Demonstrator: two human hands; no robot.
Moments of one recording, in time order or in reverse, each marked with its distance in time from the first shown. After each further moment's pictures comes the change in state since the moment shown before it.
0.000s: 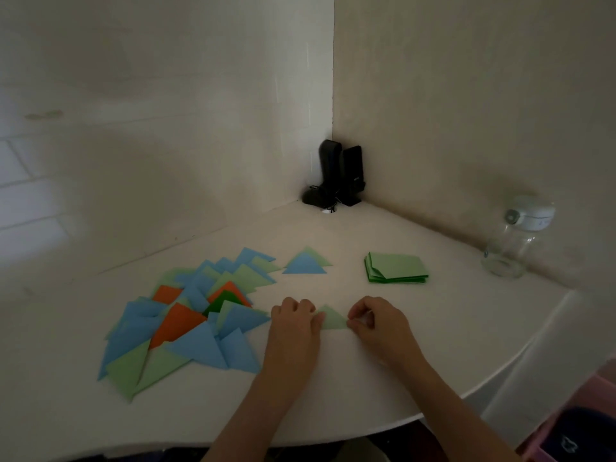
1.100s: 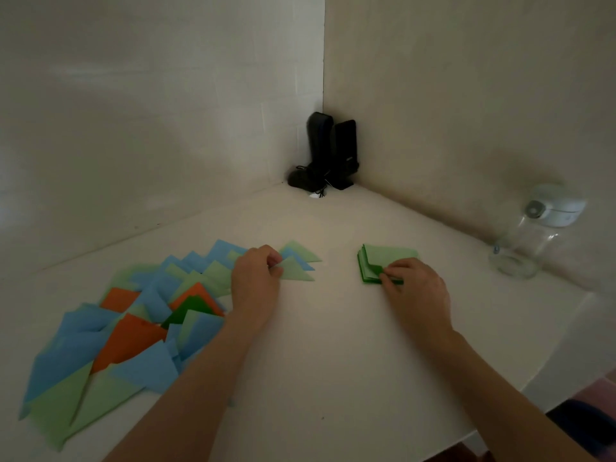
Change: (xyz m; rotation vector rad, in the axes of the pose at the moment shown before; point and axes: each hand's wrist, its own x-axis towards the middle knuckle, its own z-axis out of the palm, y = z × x) left_hand 0.106 -0.059 0.031 -0.146 0.059 -0.190; right_hand 0.069 0.050 -0.029 -0.334 0.288 0.040
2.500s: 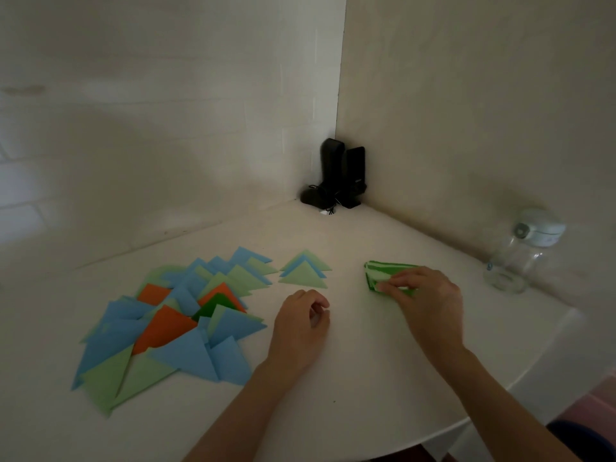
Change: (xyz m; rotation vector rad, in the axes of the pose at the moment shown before) left_hand -0.082 0.028 -0.003 -0.219 -0.106 0.182; right_hand -0.026 -0.028 -0.043 0.210 0.216 -0.117
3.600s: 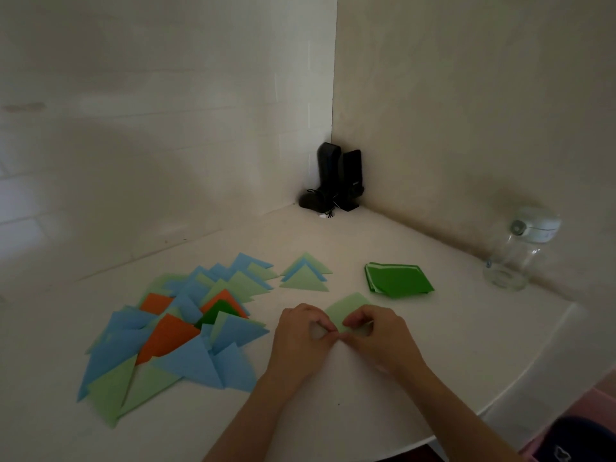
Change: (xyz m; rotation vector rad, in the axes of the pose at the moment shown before) left_hand -0.008 -0.001 -0.007 -0.007 -0.108 0.018; right_hand -0.042 -0.024 0.037 0.169 -0.508 0.218
